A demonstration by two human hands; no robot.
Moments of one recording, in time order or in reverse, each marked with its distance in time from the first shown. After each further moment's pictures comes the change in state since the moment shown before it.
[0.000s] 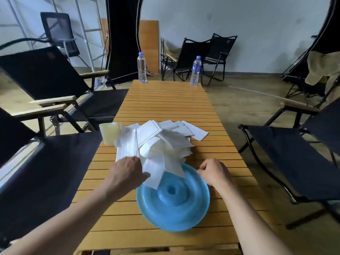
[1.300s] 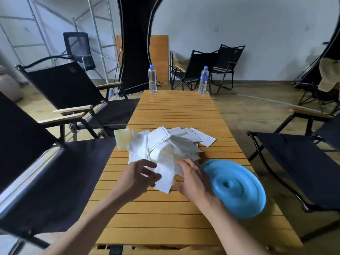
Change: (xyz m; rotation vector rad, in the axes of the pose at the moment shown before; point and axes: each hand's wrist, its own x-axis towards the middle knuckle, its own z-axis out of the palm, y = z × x) left_hand -0.047 -0.016 -0.006 -0.965 -0.008 0.072; right_hand -0.050 -0.054 0.026 -0.040 0.098 -0.503
